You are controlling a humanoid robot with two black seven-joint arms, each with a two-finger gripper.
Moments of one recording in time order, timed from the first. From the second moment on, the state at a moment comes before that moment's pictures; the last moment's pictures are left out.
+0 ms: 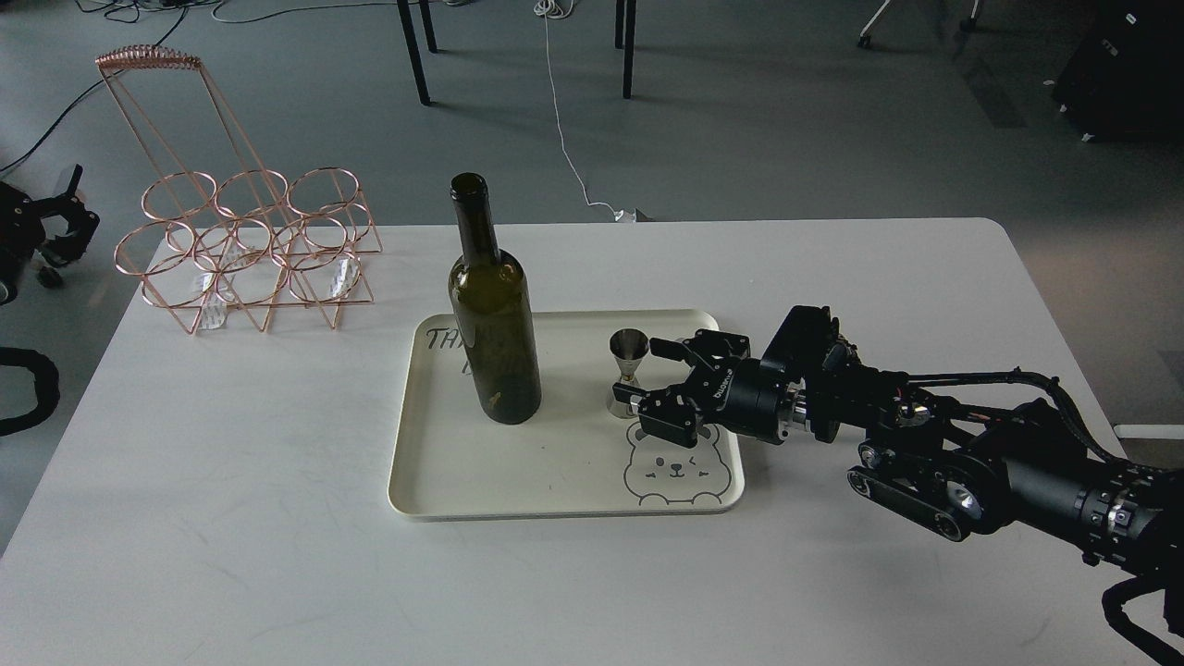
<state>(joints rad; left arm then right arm) -0.68 0.69 -0.64 -0.53 -0.27 -0.49 -0.41 0.84 -0.24 0.04 0.80 -1.79 -0.34 0.49</state>
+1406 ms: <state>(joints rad) -0.69 0.69 -0.64 -0.53 -0.27 -0.49 -0.41 0.88 -0.17 0.01 0.73 -1.79 -0.43 0.49</state>
